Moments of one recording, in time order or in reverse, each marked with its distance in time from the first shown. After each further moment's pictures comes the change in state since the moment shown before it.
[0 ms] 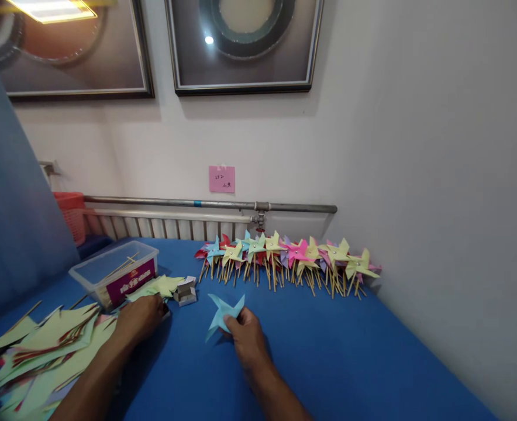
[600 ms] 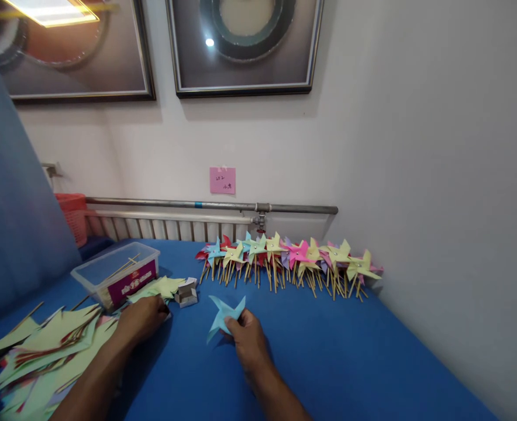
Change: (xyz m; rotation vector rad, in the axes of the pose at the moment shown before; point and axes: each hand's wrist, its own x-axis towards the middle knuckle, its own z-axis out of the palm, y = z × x) left_hand 0.002 -0.002 0.000 -0.054 -0.021 0.020; right_hand 0.000 0.000 -0.001 -0.023 0.040 0.017
